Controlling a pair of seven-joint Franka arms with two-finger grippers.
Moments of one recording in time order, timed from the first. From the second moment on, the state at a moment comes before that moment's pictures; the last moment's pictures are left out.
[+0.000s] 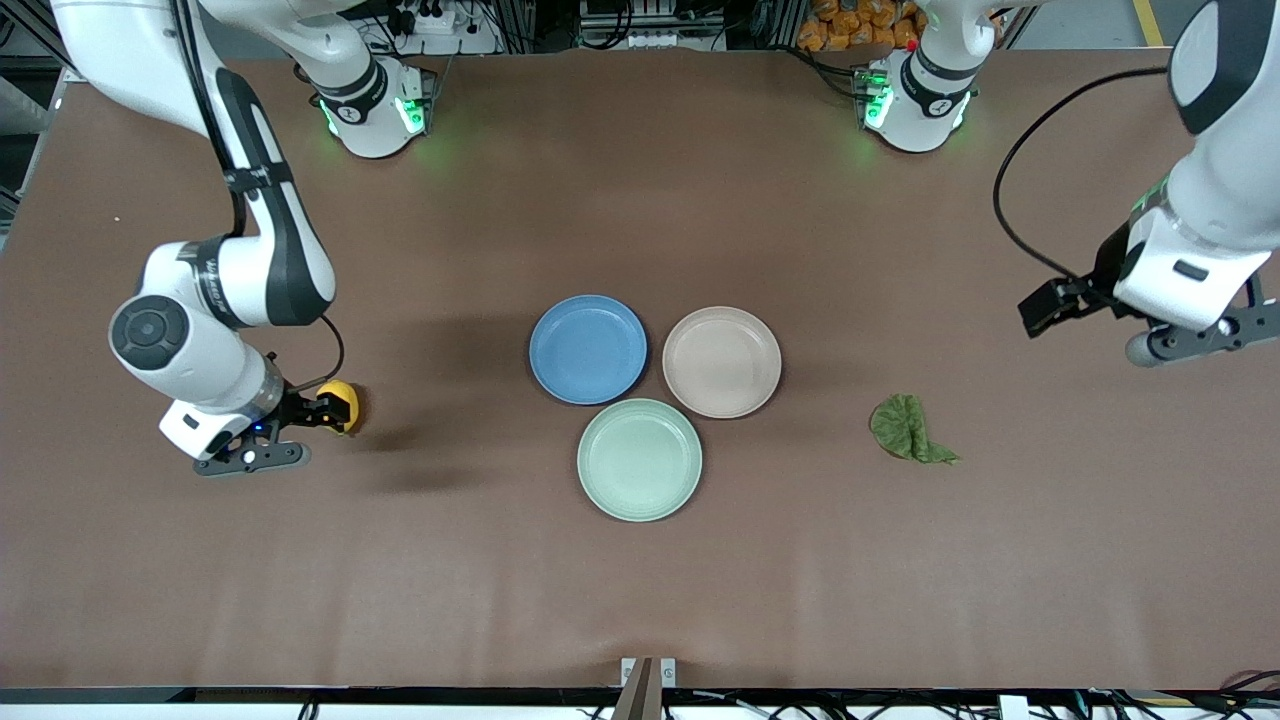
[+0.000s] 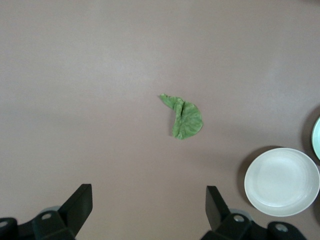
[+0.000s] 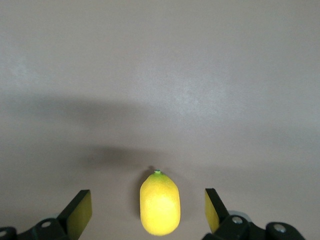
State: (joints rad) left arm 0.07 0.11 -0.26 -1.52 0.11 1.63 -0.39; right arm 0.25 0.38 -0.18 -1.83 -0.02 2.24 -0.06
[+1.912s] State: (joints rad) left arm 0.07 0.02 -0.20 -1.56 0.03 1.62 -0.18; right arm 0.06 -0.09 -0.06 -1.72 -0.02 1.52 -0.06
